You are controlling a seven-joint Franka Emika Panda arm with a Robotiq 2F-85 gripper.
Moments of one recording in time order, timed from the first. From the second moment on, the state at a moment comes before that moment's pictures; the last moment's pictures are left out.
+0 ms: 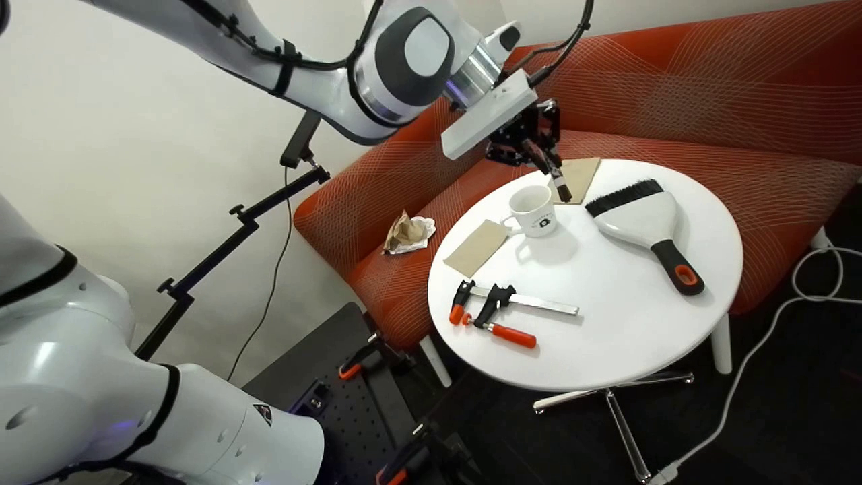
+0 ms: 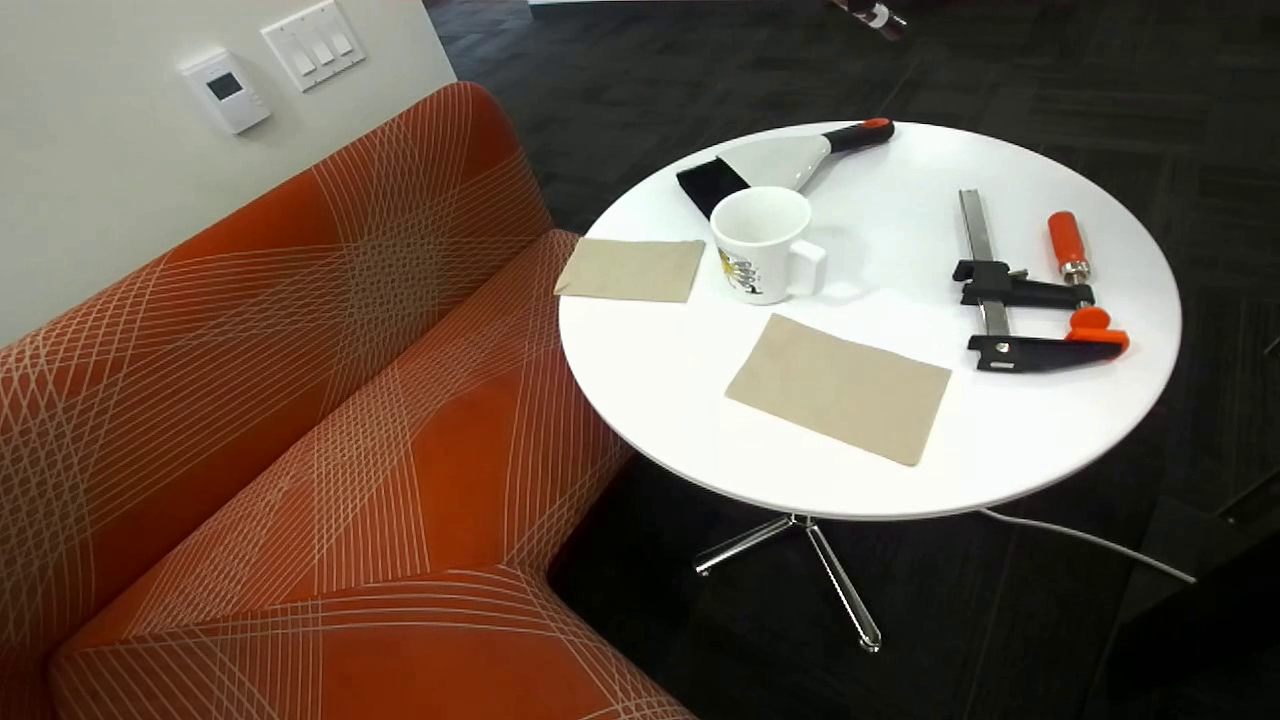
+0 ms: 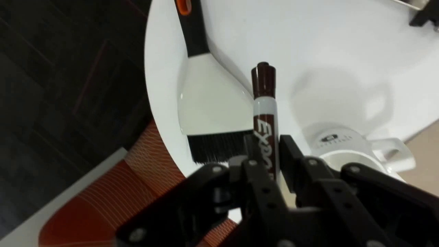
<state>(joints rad) 0.11 0.27 -0.08 -2.23 -0.43 2.78 -0.40</state>
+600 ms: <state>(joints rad) 0.13 0.49 -0.15 -2.17 -0.60 2.71 -0.11</state>
